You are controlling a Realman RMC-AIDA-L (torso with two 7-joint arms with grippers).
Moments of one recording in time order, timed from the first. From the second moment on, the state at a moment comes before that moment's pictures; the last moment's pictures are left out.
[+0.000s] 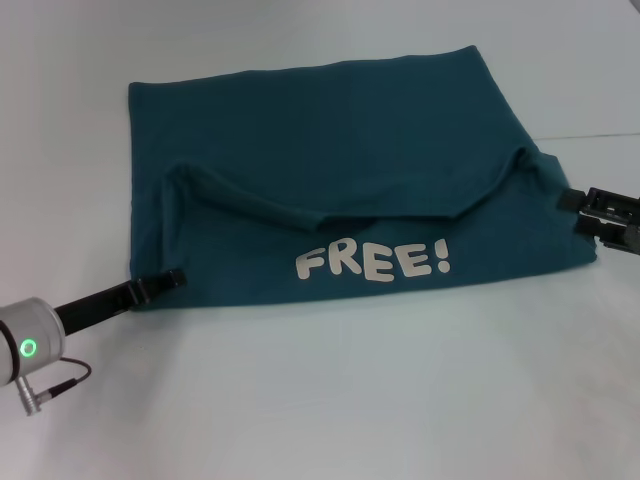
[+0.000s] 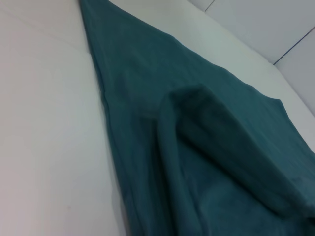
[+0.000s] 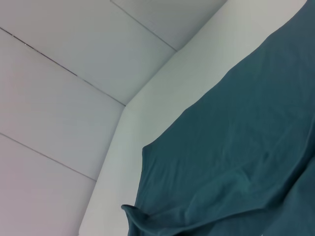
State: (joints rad) left arm -0.56 -2.15 0.73 0.54 1.94 0.88 -2.00; right arm 0.43 1.92 -0.58 -0.60 -1.84 -1.39 2.19
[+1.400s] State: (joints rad) left arm -0.59 -2.10 0.72 0.59 1.97 1.05 -2.26; right arm 0.47 1.86 -0.58 -0.61 -1.98 -1.45 2.22
